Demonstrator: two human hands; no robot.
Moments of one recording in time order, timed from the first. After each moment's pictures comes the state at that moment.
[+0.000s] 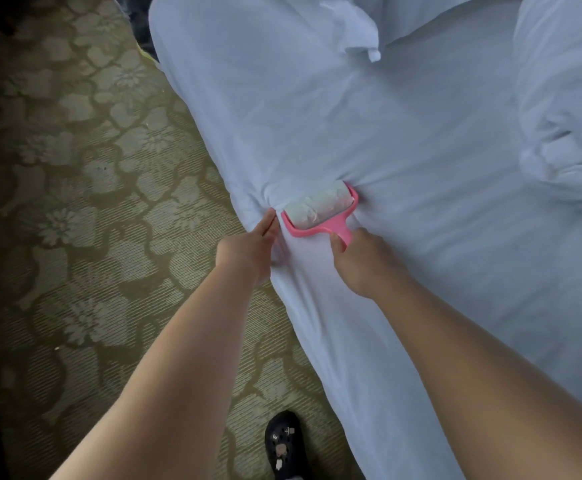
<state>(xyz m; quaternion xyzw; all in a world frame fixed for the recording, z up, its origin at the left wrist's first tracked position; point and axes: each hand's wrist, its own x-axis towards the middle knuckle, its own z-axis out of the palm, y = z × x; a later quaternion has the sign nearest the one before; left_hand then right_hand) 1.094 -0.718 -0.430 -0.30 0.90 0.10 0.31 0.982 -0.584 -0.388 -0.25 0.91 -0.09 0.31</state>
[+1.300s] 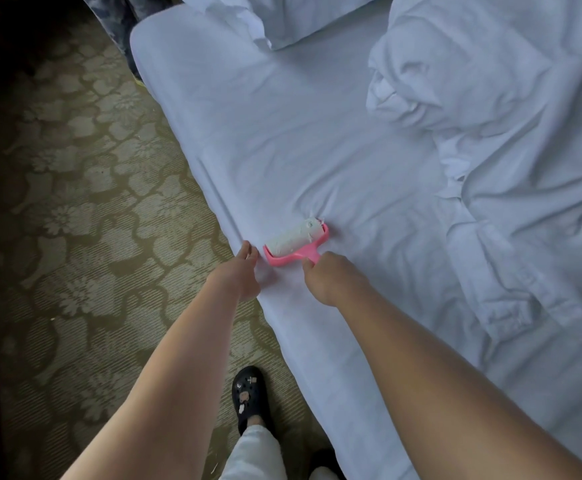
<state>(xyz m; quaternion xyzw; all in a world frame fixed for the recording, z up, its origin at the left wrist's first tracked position) 1.151 -0.491 -0.417 -0.36 0.86 0.19 0.31 1.043 -0.359 -0.361 -0.25 0.89 -0.07 0.37</state>
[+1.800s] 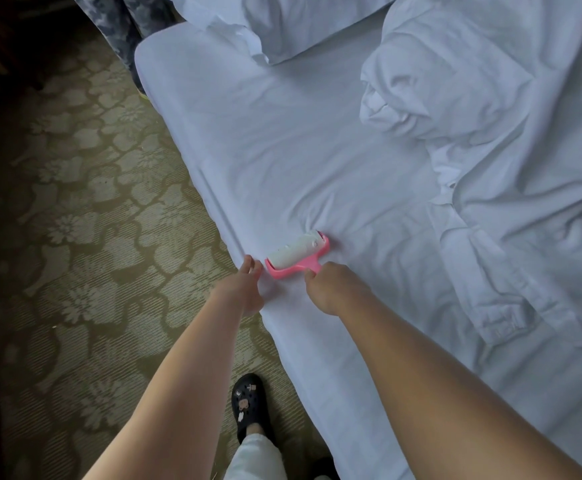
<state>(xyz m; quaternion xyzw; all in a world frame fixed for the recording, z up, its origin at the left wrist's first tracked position) 1.153 -0.476 -0.417 -0.36 0.85 0.20 0.32 1.040 -0.347 -0.358 -0.25 0.89 -0.05 0.39</state>
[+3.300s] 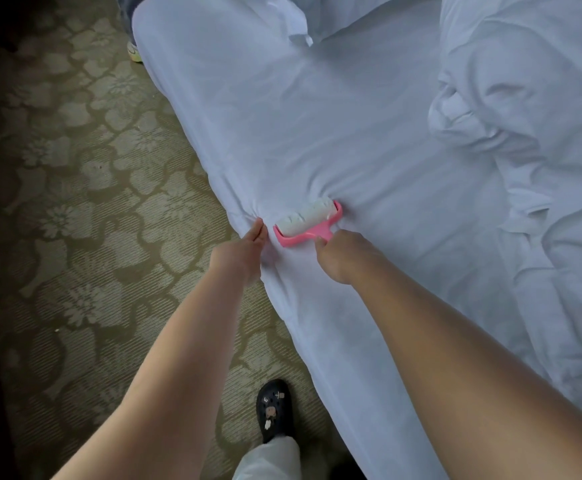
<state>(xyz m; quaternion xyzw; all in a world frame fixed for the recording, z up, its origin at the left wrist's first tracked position) 1.122 -0.613 -0.415 -0.31 0.88 0.13 0.32 1.005 -0.485 -0.360 -0.24 0.89 -0.03 0.38</state>
